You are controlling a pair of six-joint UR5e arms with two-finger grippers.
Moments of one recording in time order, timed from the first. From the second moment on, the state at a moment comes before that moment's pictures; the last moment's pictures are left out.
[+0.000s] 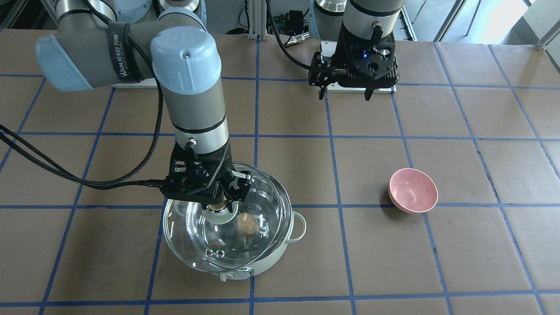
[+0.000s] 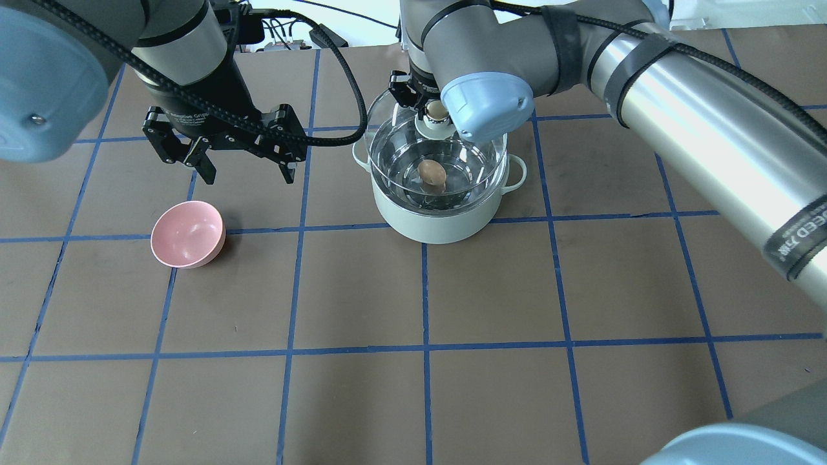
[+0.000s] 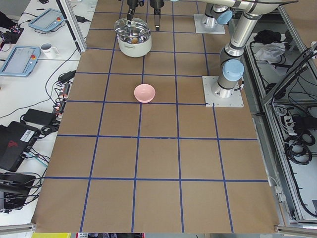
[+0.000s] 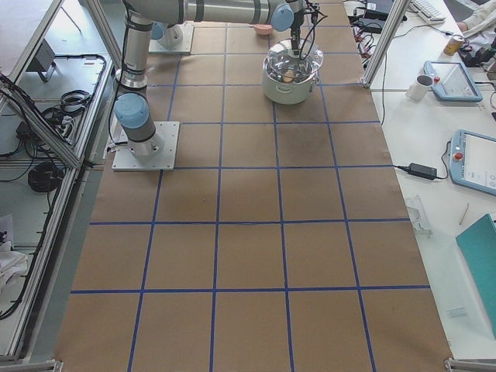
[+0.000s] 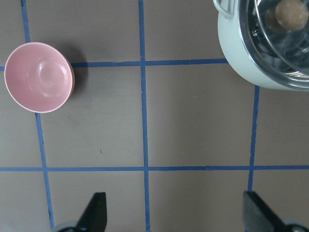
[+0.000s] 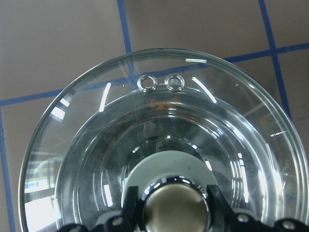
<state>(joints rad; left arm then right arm) -1.71 -1.56 -1.51 -1.70 1.61 -0.13 1.90 -1.15 1.39 -2.04 -1.65 0.50</state>
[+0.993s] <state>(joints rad) -1.66 -1.56 -1.51 -1.69 1.53 -0.06 1.93 -1.13 1.42 -2.03 -1.67 0.56</state>
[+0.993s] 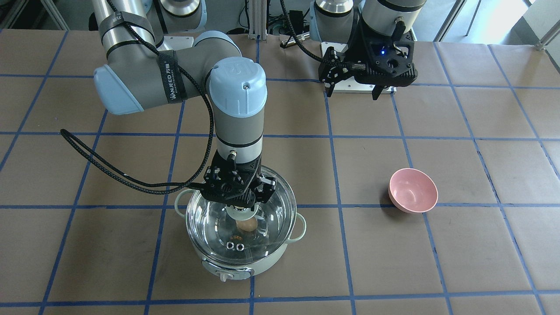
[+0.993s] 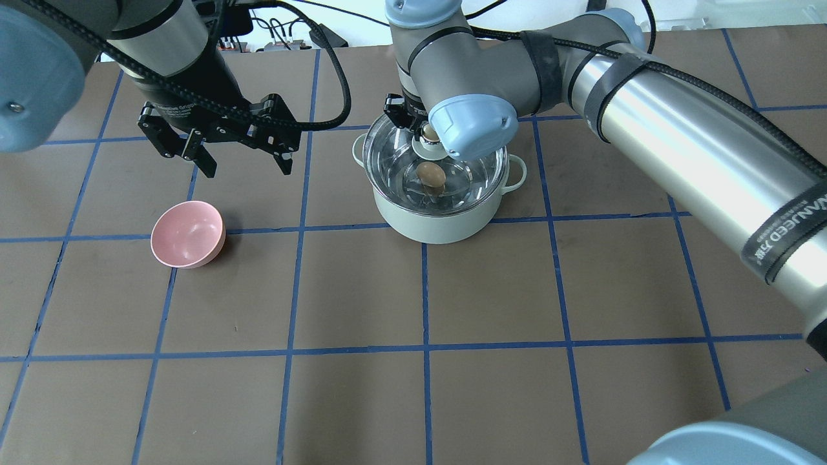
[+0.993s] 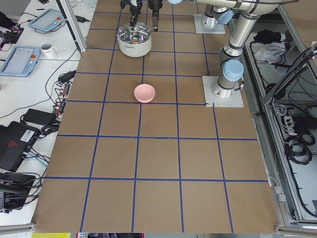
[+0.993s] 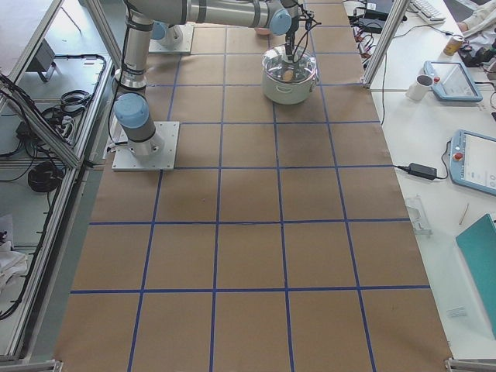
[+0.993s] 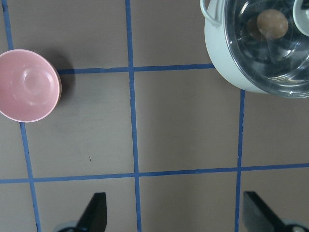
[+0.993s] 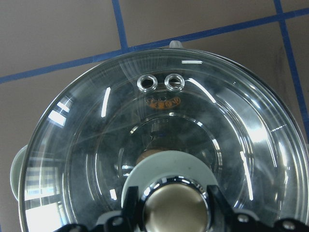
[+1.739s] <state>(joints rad) -1.61 -1.56 -1.51 -1.67 1.50 0.03 1.93 -1.13 1.42 -2.03 -1.68 0.55</state>
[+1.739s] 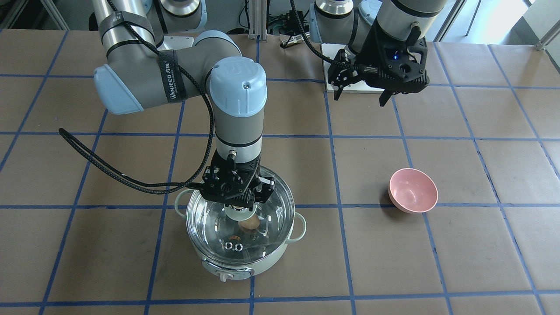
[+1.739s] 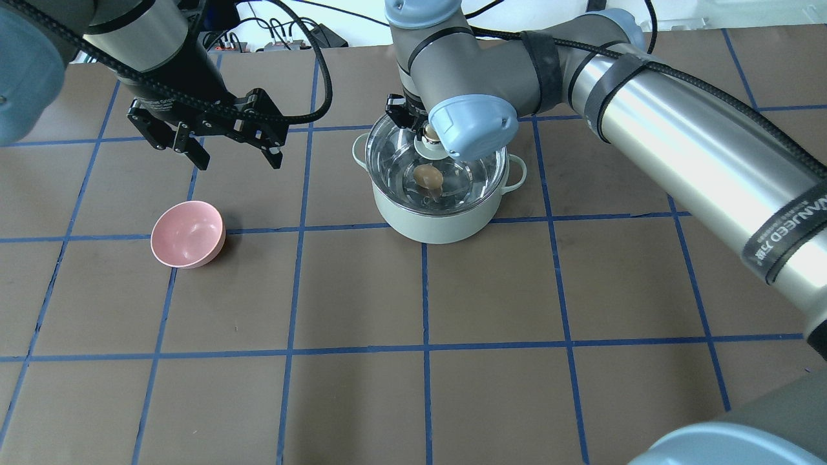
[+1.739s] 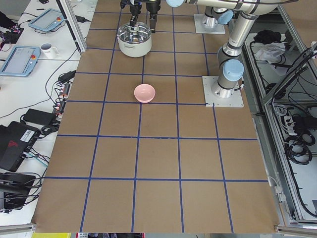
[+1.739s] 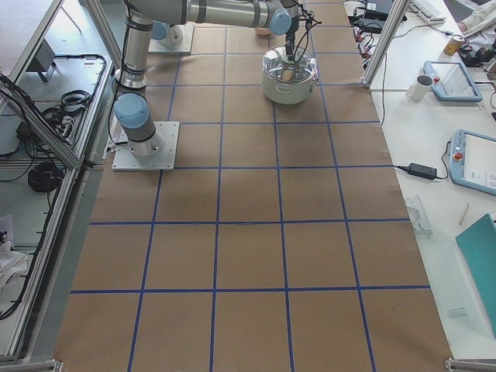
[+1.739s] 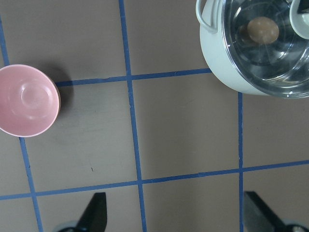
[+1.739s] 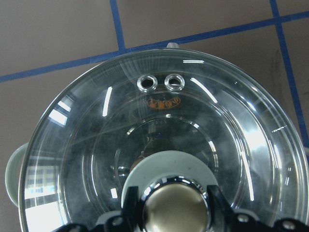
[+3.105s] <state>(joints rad) -1.62 -1.54 -1.52 -1.70 1.50 0.03 1.92 -1.14 1.43 -2.04 -1.68 0.54</state>
